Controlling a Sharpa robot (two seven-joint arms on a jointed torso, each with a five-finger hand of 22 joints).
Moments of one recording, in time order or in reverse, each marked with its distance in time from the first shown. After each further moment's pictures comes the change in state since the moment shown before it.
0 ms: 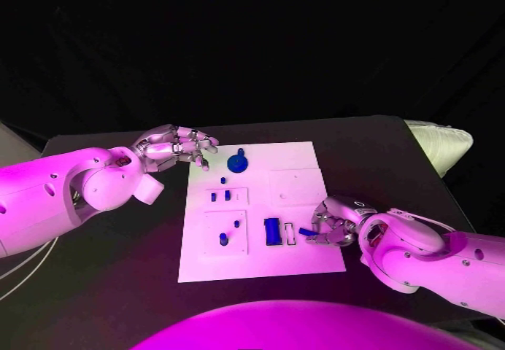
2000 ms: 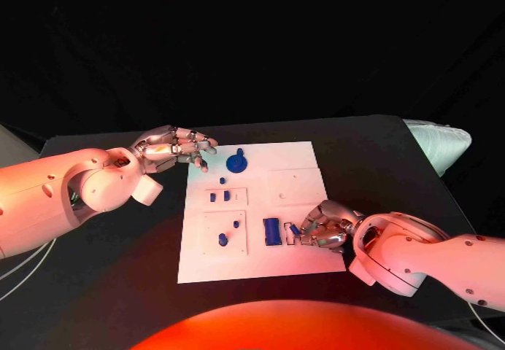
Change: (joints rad) left arm 0.000 -0.001 0.000 0.002 0.000 0.002 -0.009; left_hand 0.004 0.004 0.000 0.000 0.000 0.000 0.000 0.000 0.000 0.000 0.000 0.000 0.001 0.000 0.000 0.000 0.000 0.000 0.000 0.000 -0.005 -0.002; right arm 0.036 -0.005 -0.015 0.069 0.474 -0.062 0.066; right_hand -0.304 -0.026 0.492 -0.220 0.239 -0.021 0.002 0.049 -0.453 -0.001 -0.001 0.019 0.000 0.000 0.000 0.012 0.000 0.000 0.003 -0.003 0.026 0.069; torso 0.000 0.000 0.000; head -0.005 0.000
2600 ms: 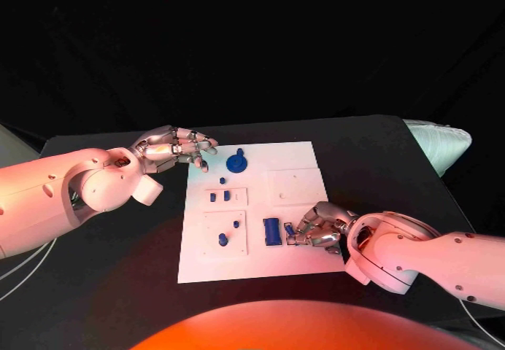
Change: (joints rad) left arm 0.000 0.001 0.000 0.000 0.000 0.001 -0.002; left_hand 0.000 0.000 0.000 0.000 0.000 0.000 0.000 0.000 0.000 0.000 0.000 0.000 0.000 0.000 0.000 0.000 0.000 0.000 0.000 0.000 0.000 0.000; right arm 0.000 0.036 0.000 -0.022 0.009 0.018 -0.029; right_hand -0.087 -0.002 -0.045 0.051 -0.083 0.007 -0.007 -0.004 -0.005 -0.001 -0.002 0.004 0.000 0.000 0.000 0.000 0.000 0.000 0.008 0.000 -0.003 -0.001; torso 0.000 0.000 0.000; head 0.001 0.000
